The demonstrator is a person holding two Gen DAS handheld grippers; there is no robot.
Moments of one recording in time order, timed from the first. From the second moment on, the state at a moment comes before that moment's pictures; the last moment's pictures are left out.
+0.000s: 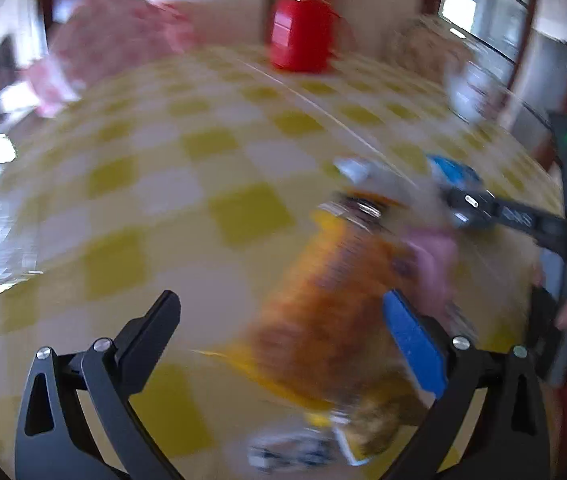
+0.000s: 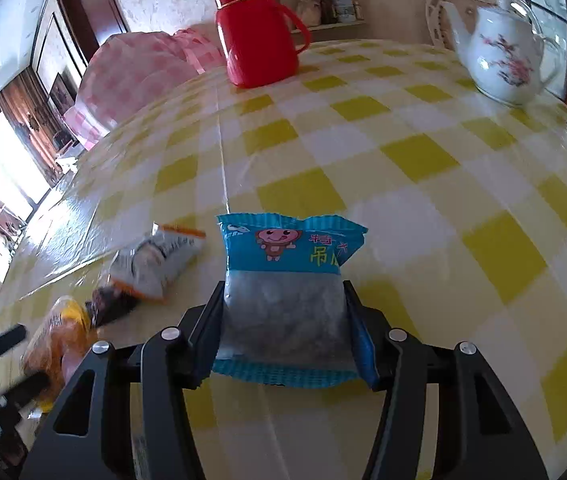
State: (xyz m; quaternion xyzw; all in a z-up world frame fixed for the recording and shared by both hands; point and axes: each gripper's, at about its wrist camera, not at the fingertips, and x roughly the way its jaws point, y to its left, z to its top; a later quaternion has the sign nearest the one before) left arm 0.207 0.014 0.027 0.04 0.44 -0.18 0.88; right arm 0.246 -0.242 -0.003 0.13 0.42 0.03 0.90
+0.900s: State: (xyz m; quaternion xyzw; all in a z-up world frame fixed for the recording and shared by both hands) left arm 0.216 -0.023 0.012 0.05 0.45 -0.17 0.87; right arm 0.217 -0.232 -0.006 0.08 0.45 0.01 0.89
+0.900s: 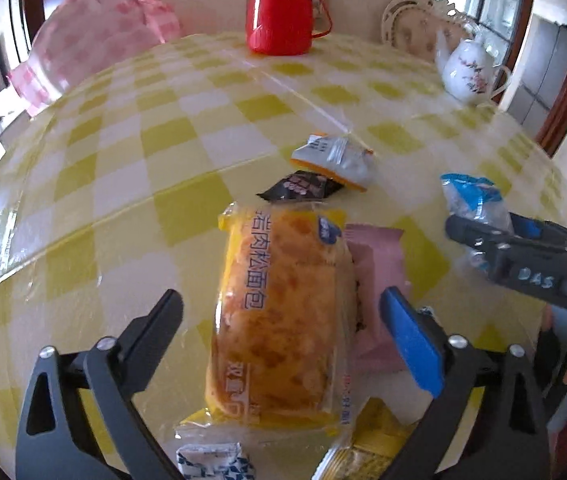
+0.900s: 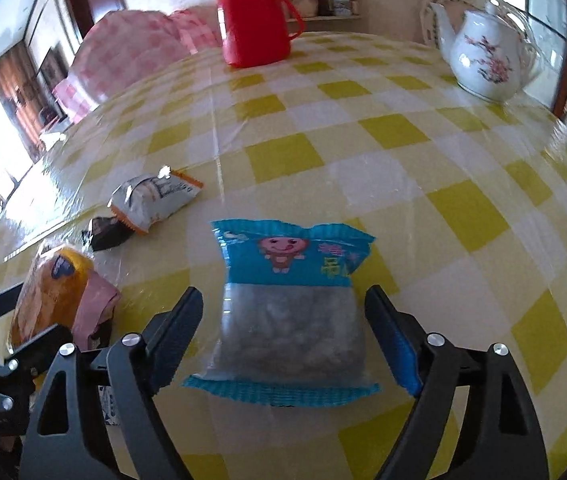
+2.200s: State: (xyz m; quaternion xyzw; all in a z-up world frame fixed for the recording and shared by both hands) left arm 0.186 -0.002 0.052 -0.02 0.38 -0.17 0.91; right arm 0.081 -0.255 0.025 0.14 0.37 0.02 0.92
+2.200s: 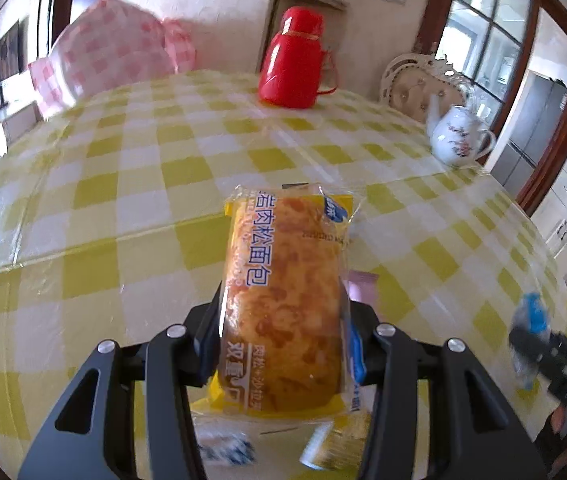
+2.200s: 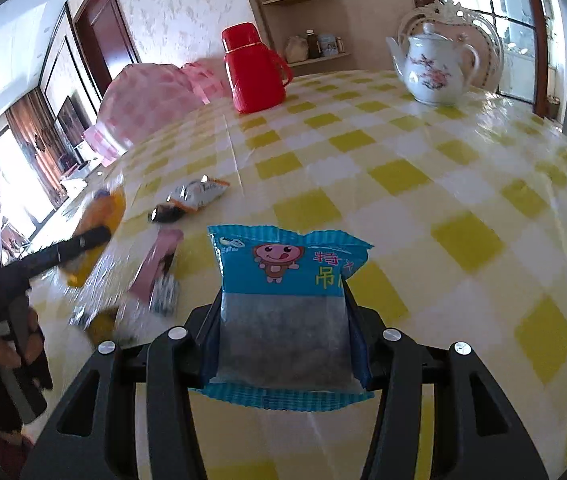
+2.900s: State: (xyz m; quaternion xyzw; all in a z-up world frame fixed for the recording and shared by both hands) left arm 0.006 -0.051 0.060 -0.01 0.32 -0.21 0.92; right arm -0.005 -0.251 0.032 0.16 0.34 0.05 0.93
